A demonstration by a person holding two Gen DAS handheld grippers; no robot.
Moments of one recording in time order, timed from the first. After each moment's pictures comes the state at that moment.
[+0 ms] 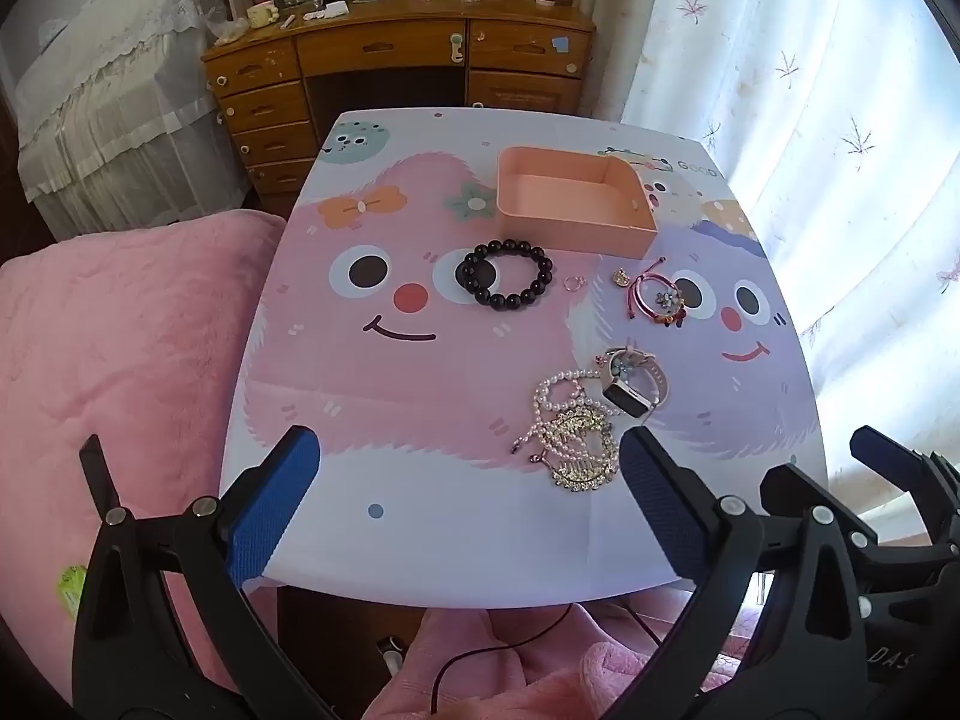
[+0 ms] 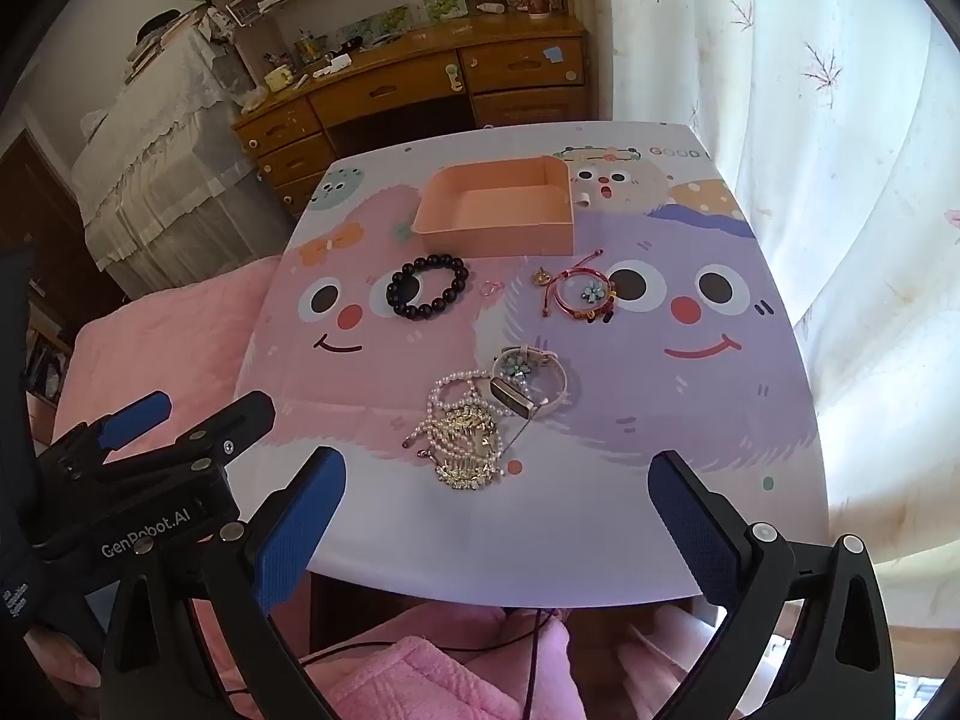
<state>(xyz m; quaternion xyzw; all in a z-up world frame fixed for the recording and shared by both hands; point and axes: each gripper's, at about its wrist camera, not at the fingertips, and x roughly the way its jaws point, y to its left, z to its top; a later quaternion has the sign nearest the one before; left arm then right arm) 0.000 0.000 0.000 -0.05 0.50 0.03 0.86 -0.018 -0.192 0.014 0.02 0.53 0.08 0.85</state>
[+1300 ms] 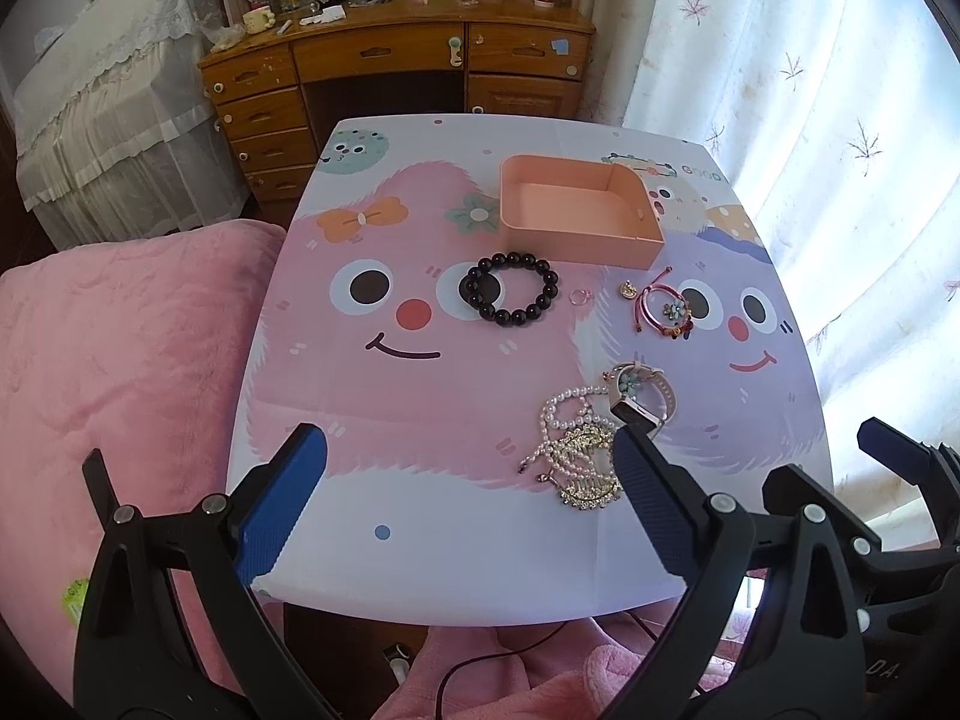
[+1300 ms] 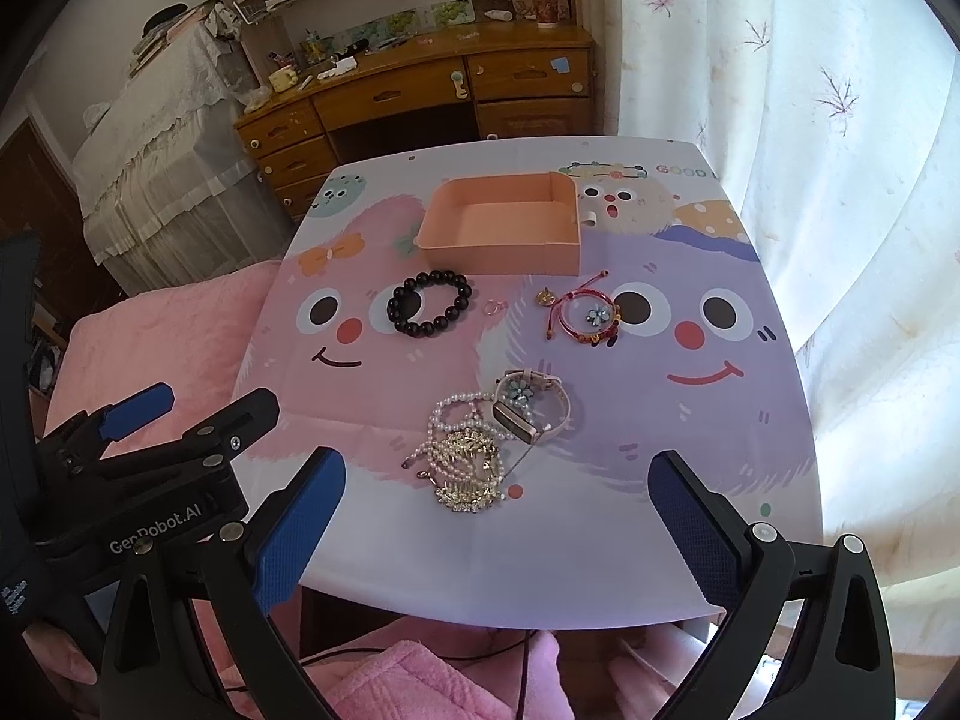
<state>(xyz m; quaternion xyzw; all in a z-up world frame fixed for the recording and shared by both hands) 0.015 0.006 -0.001 -0.04 0.50 0.03 0.86 -0.004 -0.182 0.017 0.00 0.52 0.08 0.85</state>
